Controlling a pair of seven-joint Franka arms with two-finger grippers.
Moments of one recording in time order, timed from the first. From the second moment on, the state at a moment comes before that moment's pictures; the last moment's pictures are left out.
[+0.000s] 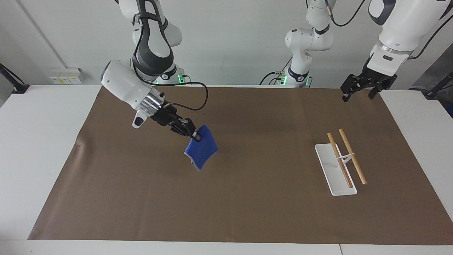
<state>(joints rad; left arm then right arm) -0.14 0.01 0.04 -1.53 0.02 1.54 -0.29 0.17 0.15 0.06 -1.87 1.05 2.30 0.20</state>
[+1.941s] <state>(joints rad) -0.18 -0.16 -0.23 -2.11 -0.10 2.42 -1.75 0.61 0.17 0.07 -1.80 1.98 2.83 0.35</state>
